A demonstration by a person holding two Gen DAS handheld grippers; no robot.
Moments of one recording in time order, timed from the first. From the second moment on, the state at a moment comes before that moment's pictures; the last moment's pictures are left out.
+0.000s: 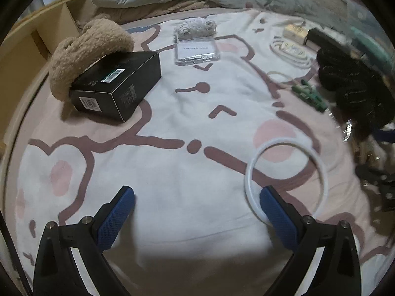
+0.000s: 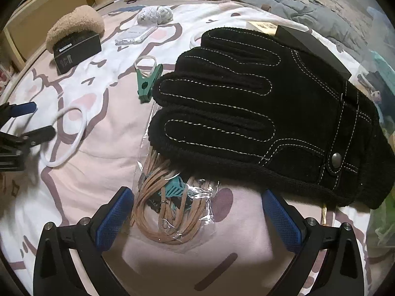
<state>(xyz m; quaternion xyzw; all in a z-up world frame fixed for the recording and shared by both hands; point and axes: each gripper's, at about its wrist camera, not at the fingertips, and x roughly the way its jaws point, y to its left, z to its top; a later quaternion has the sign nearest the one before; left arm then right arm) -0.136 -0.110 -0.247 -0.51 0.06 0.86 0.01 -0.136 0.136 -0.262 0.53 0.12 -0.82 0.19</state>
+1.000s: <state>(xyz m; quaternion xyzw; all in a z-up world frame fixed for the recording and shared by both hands) -0.146 -0.061 -0.265 -0.51 0.04 0.85 0.09 -0.127 0.106 -0.250 0.55 0.09 -0.79 0.26</state>
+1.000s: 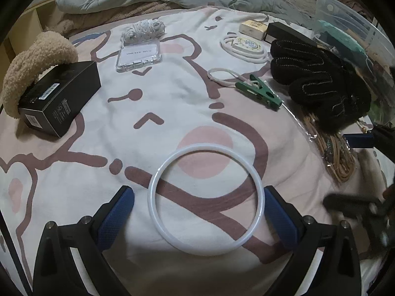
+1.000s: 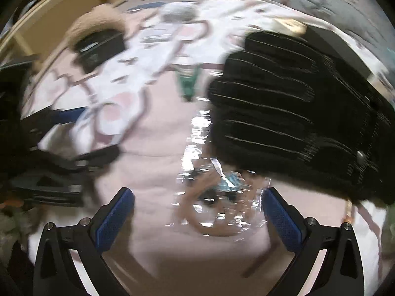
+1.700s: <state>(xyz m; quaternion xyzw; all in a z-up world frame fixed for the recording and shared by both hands) -0.146 -0.060 -0.267 -0.51 0.04 0.86 0.08 -0.172 0.088 -0.268 0.56 0.10 -0.80 0.17</state>
